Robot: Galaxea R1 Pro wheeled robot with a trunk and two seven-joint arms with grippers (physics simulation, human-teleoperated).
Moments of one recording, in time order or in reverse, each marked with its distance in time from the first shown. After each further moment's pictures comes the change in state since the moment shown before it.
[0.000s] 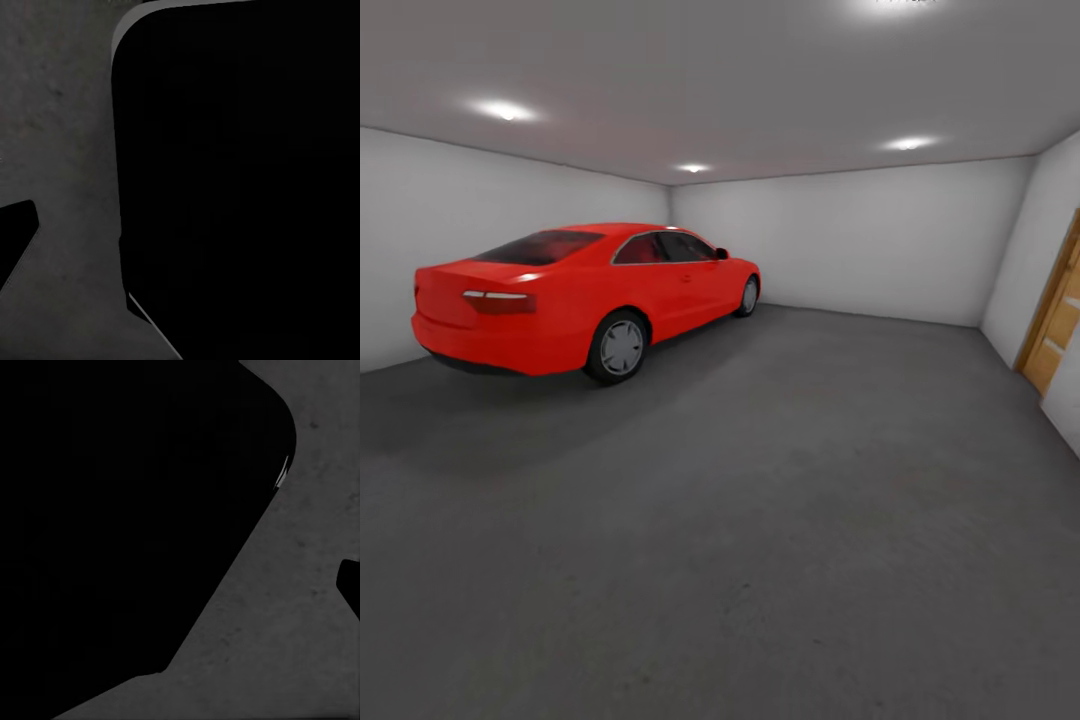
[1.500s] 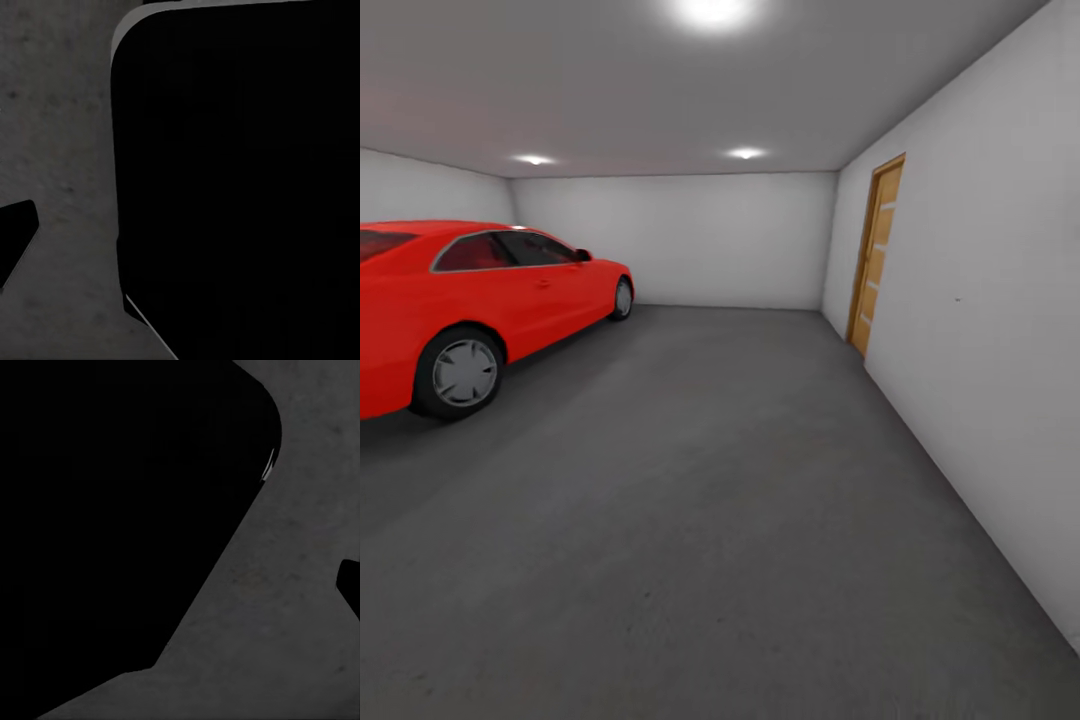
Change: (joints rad) left arm 0.000 -0.001 0.003 0.000 0.007 -0.004 0.000; right arm 0.000 -0.014 -0.001 0.000 0.001 -0.003 0.000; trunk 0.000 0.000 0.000
